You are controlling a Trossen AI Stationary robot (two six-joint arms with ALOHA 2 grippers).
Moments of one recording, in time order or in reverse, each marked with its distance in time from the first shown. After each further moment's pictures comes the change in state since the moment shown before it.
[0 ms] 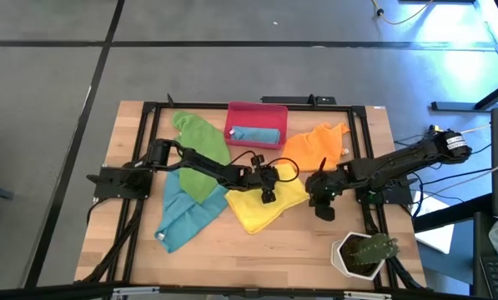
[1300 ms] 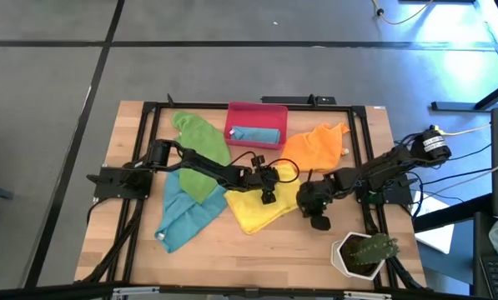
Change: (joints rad) left arm -0.007 0.000 0.000 0.006 0.012 0.000; right arm 0.041 0.283 -0.011 0.233 -0.116 -0.099
